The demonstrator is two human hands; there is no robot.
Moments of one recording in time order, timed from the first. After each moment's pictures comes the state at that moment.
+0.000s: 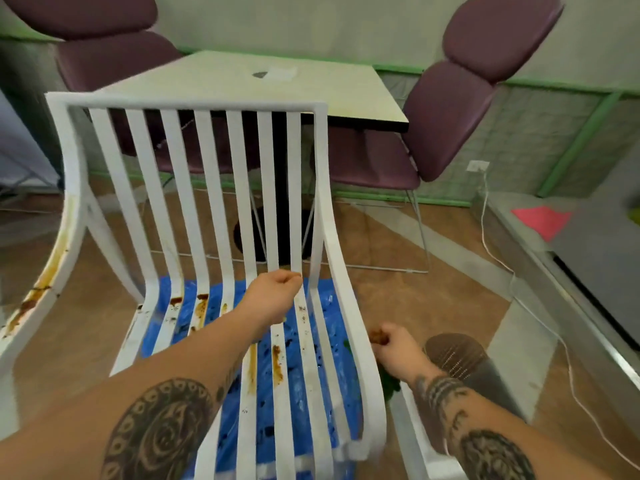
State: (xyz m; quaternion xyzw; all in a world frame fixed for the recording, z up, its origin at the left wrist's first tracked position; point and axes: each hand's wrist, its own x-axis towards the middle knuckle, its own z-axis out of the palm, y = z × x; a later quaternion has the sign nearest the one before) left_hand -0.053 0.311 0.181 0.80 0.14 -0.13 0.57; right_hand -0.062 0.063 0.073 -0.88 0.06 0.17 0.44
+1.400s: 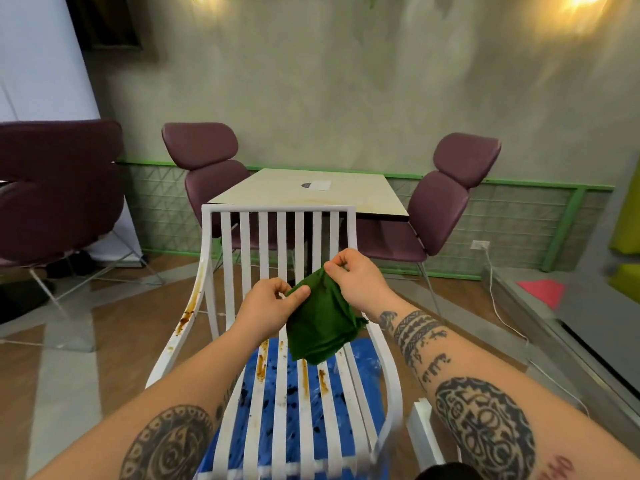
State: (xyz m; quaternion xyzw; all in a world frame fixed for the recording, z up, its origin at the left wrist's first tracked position) left_hand -0.236 0.397 0.327 0.86 0.05 0.11 0.49; right_hand -0.198 0.216 0.368 -0.86 -0.14 -0.06 0.49
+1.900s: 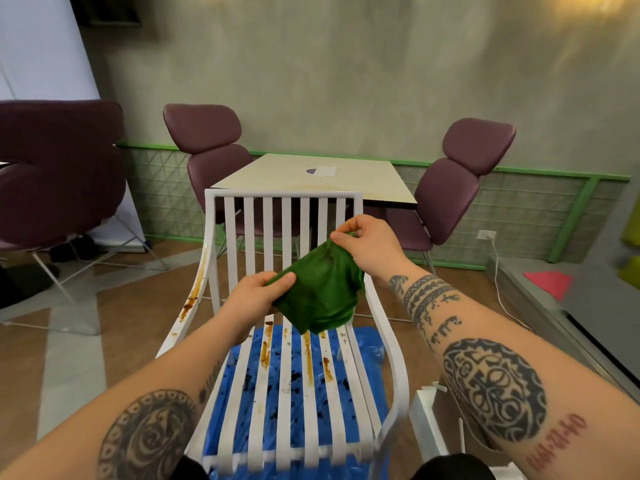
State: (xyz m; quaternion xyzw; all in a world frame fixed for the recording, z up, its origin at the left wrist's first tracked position) left_hand -0.241 0.429 0.319 0.75 0.04 0.01 0.66; right_hand -0.168 0.216 0.388 -0.85 -0.15 -0.11 0.50
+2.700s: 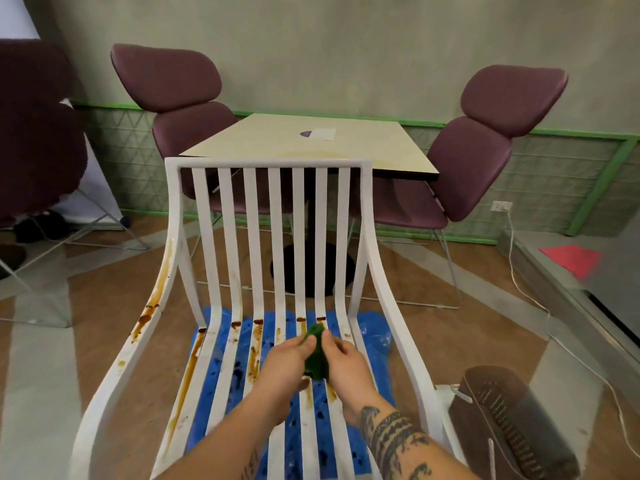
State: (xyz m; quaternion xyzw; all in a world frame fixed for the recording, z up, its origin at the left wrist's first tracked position) left_hand -0.161 0.373 0.185 0.66 0.23 -0.11 0.71; right_hand -0.140 0.261 0.156 -0.67 0.11 0.16 0.72
